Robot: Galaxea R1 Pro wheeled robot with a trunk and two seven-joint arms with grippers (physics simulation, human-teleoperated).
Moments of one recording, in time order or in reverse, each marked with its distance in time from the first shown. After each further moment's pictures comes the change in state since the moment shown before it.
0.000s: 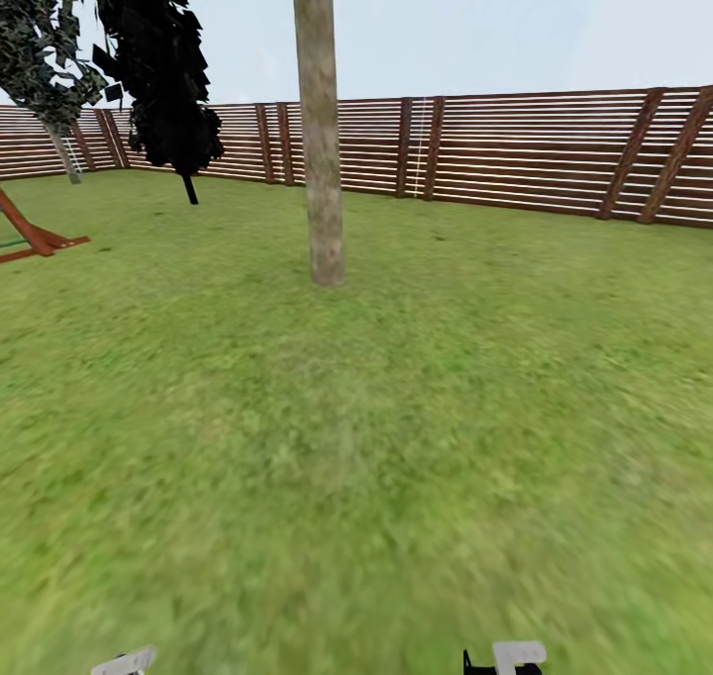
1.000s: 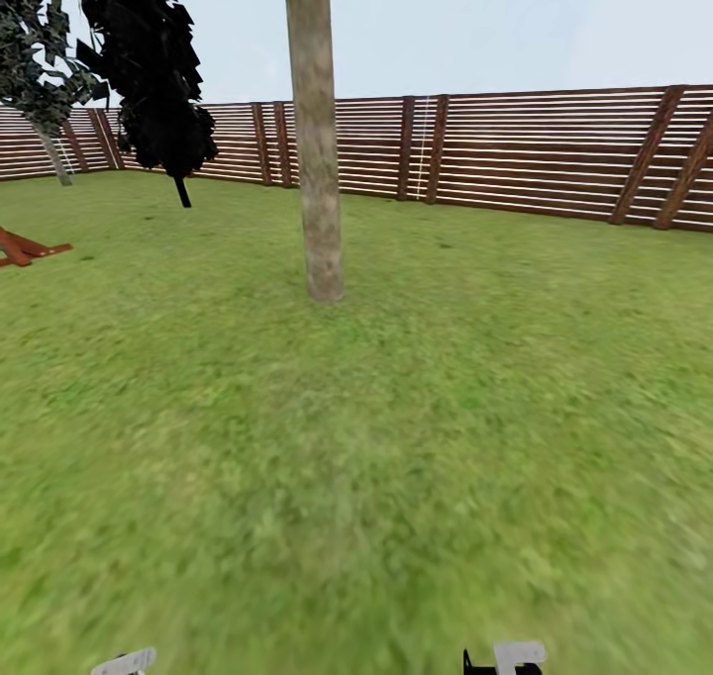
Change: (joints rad) left arm 0.000 0.000 0.000 0.000 0.000 0.000 0.000; right arm 0.000 0.000 0.000 0.000 0.000 0.000 0.000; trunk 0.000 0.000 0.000
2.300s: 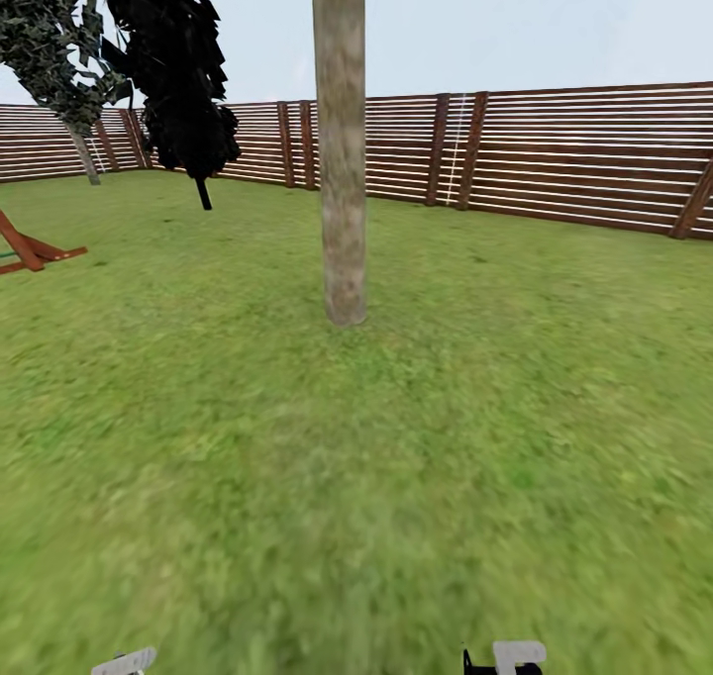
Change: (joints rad) left arm 0.000 0.000 0.000 0.000 0.000 0.000 0.000; right arm 0.000 0.000 0.000 -0.002 -0.001 0.000 -0.001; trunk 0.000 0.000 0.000
